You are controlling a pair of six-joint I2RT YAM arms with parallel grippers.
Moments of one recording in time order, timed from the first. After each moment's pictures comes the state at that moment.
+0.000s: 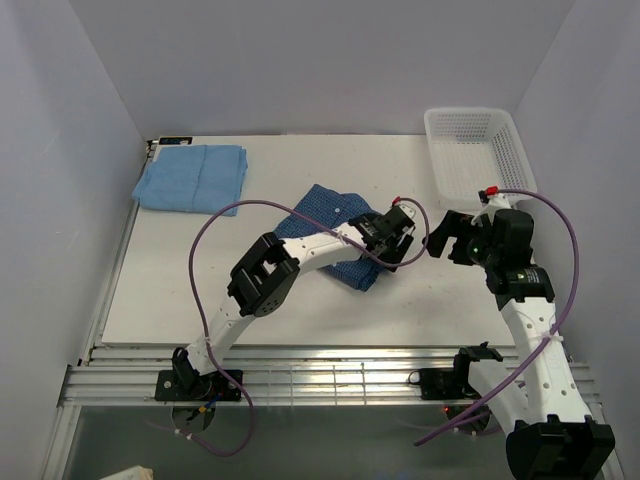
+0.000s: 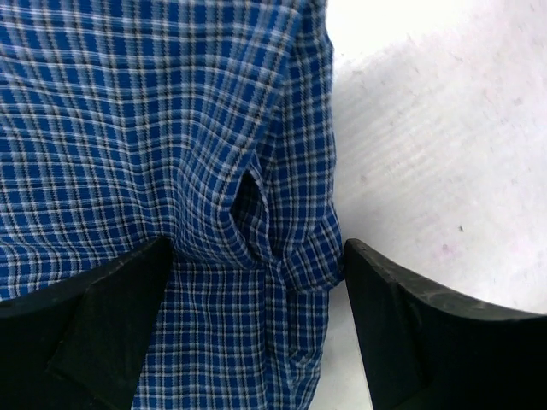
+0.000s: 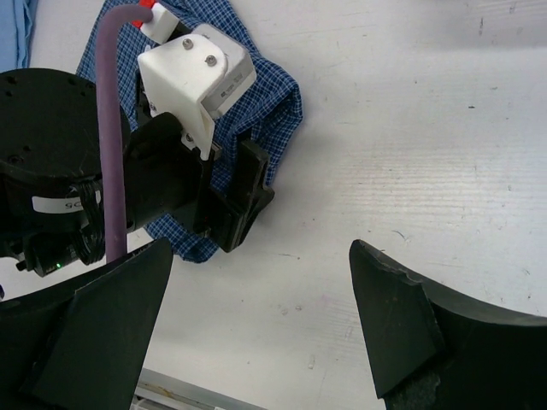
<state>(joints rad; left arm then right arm) -0.98 2.34 1.87 -0.55 -0.22 -0.29 0.03 0.81 0.78 -0.53 -0.32 0.28</state>
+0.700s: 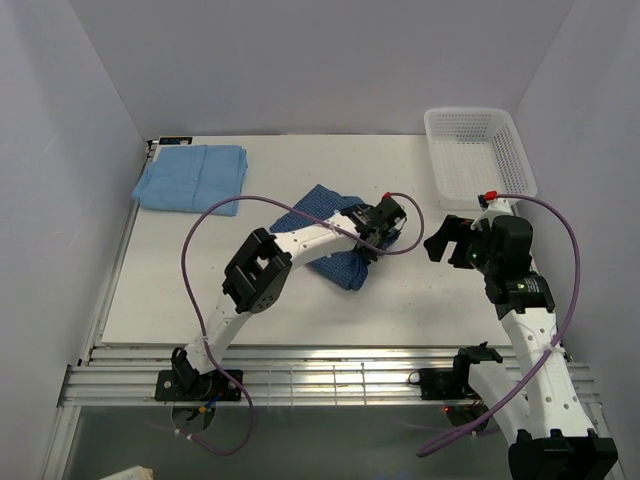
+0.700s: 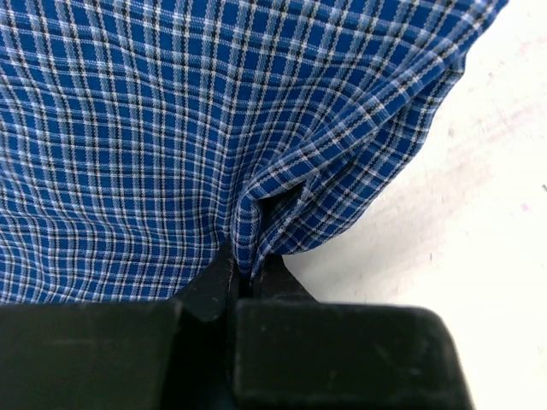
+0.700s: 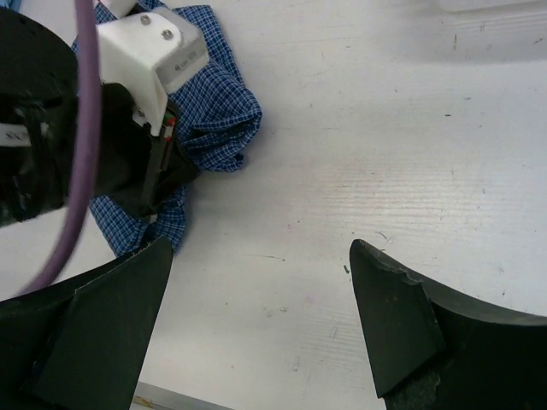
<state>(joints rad) -0.96 2.32 1.92 -0.70 -0.29 -0.28 0.06 0.74 0.75 -0.53 -0.23 0.25</state>
